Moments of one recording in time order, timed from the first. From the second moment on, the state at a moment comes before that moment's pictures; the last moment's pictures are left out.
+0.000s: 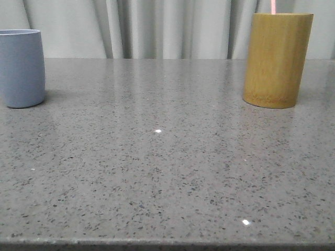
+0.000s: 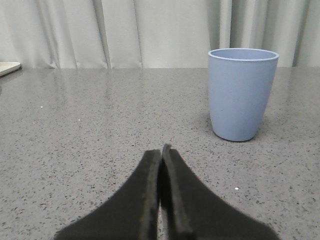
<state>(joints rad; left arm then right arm) 0.02 0.00 0.00 -0.07 0.11 0.02 0.02 -0.01 0.03 0.02 -0.04 0.03</state>
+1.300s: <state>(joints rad) 0.02 0.00 -0.07 -0.12 0.13 0.02 0.02 -0.01 -0.03 0.02 0.10 0.03</state>
